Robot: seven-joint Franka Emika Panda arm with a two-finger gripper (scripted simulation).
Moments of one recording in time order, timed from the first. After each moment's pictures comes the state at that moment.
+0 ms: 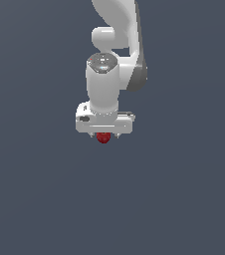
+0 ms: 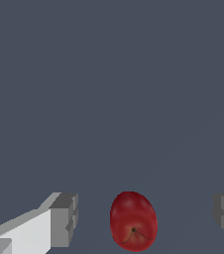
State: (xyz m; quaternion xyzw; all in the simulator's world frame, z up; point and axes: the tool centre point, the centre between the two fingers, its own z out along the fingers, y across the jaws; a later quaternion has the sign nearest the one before) arm 0.008 -0.030 0.184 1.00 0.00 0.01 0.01
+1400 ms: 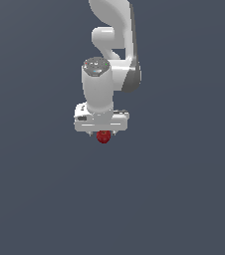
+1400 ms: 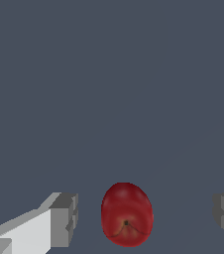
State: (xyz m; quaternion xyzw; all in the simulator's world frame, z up) arm -0.016 -0.042 0.164 1.00 0.02 0.01 0.00
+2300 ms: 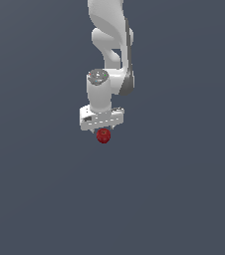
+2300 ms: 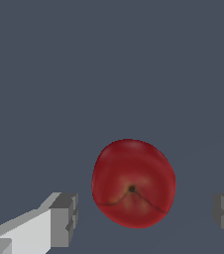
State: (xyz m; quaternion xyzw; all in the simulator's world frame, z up) arm -0.088 -0.048 0.098 0.99 0.12 0.00 0.00
